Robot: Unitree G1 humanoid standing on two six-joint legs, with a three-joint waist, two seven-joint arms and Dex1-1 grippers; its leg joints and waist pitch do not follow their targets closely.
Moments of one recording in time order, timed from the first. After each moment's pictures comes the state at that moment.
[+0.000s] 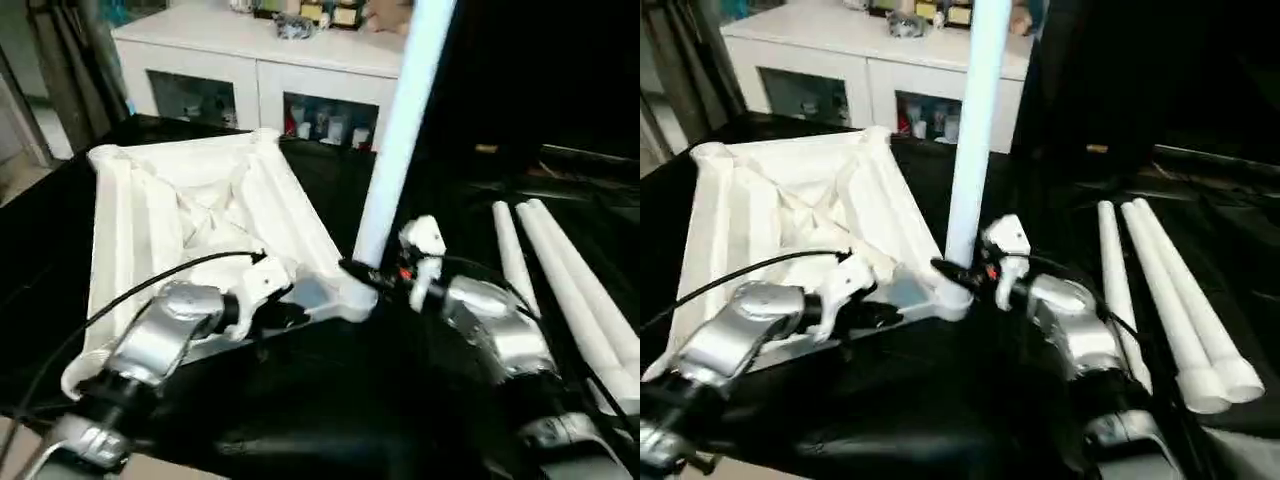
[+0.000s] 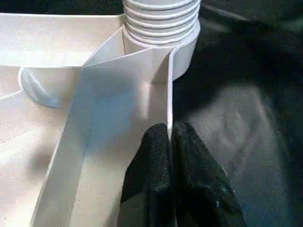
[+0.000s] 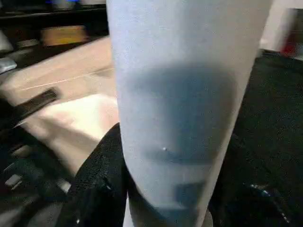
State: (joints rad) left arm -0.47 0.40 -0.33 0.33 -0.06 0.38 -0.91; right arm -0.51 -0.18 0.11 0.58 0.22 0.07 0.73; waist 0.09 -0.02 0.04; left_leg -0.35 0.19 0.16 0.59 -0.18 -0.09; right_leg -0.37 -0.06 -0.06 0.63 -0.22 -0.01
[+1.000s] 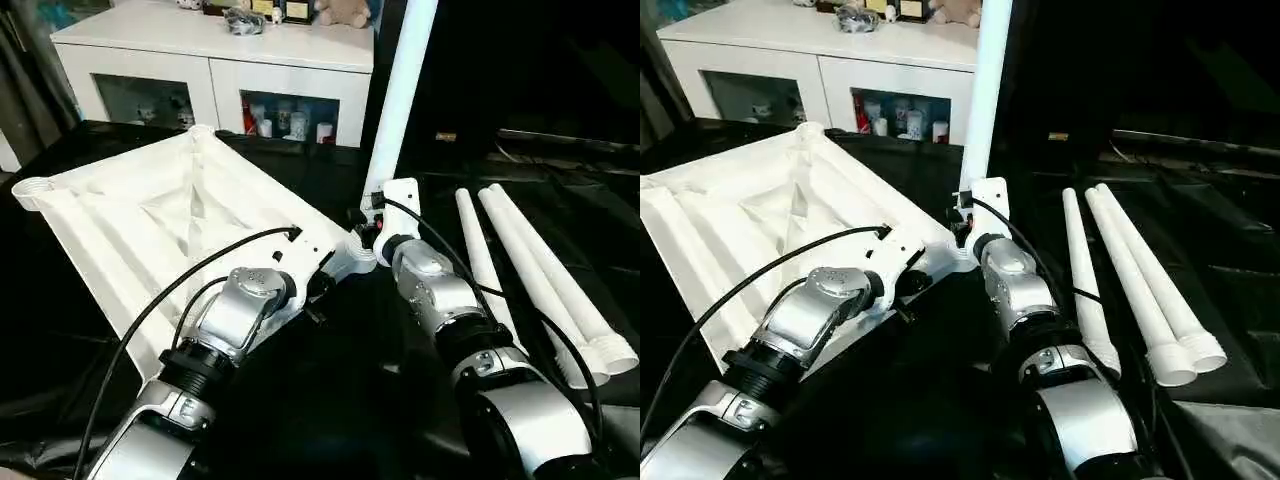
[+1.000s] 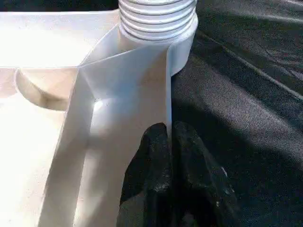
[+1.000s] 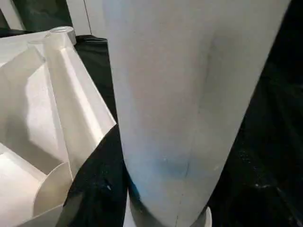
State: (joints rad) left arm -0.61 0.14 -0.29 0.44 0.03 0.59 -0.54; right arm -0.79 0.01 0.00 0.95 0.12 0.04 0.14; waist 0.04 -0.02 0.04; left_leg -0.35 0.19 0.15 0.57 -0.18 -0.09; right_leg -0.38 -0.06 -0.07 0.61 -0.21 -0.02
